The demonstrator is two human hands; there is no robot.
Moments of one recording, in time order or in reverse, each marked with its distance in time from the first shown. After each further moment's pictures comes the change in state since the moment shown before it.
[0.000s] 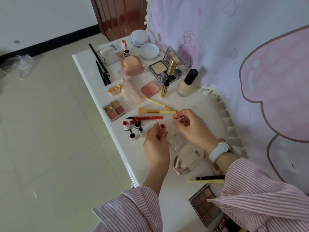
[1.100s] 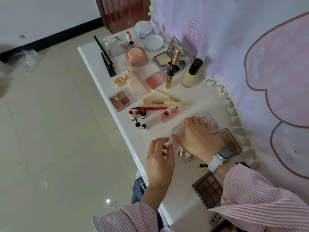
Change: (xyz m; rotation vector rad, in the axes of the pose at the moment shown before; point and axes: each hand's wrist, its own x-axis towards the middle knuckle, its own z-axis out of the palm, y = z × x) left_hand -0.054 -0.040 -0.031 0.134 0.033 0.390; right_hand -0.047 -0.005 0.019 -0.871 -0.088 0.022
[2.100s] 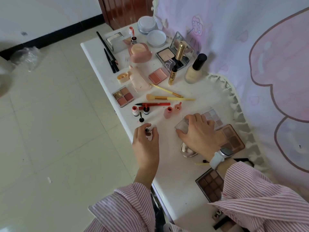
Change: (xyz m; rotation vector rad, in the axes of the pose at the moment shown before) left_hand 0.039 -0.011 -0.017 -0.035 0.165 -0.232; right_hand -0.001 -0.006 0.006 0.075 0.034 0.062
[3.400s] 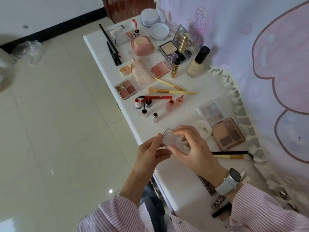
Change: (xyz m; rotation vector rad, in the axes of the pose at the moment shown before) left_hand -0.025 0.014 -0.051 -0.631 -0.668 -0.672; right_hand -0.068 -0.016 -0.001 0.670 0.192 -0.432
